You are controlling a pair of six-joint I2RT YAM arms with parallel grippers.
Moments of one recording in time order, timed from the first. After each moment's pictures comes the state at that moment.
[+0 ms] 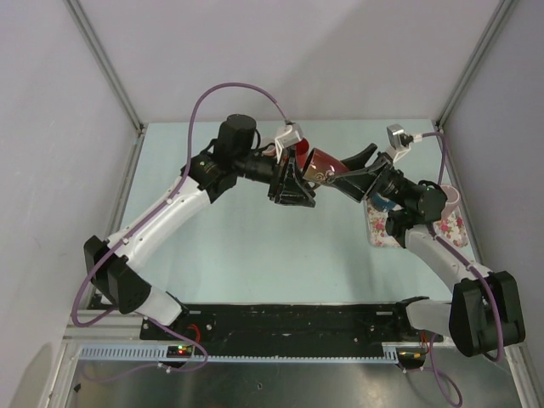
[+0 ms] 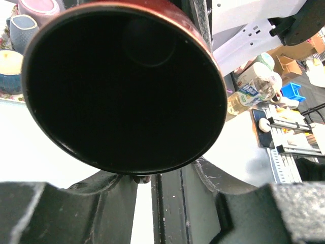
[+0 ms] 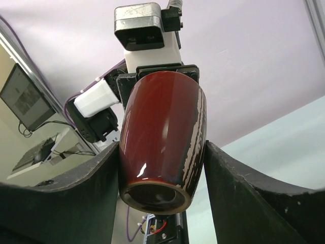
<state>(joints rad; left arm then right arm) -0.67 1.50 1.51 -0.38 1.06 -0.12 0.25 1.21 0.70 1.34 -0.90 1.28</state>
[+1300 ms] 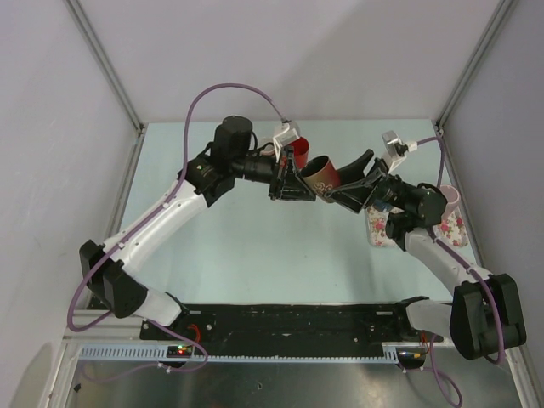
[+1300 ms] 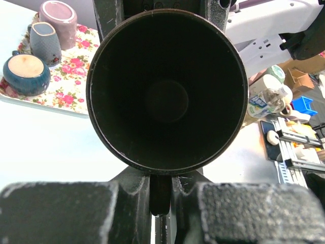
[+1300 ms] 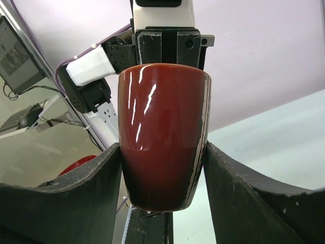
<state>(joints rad) -0.67 1.46 1.48 -0.33 0.99 -0.18 0.26 1.19 0.66 1.36 -0.99 1.17</state>
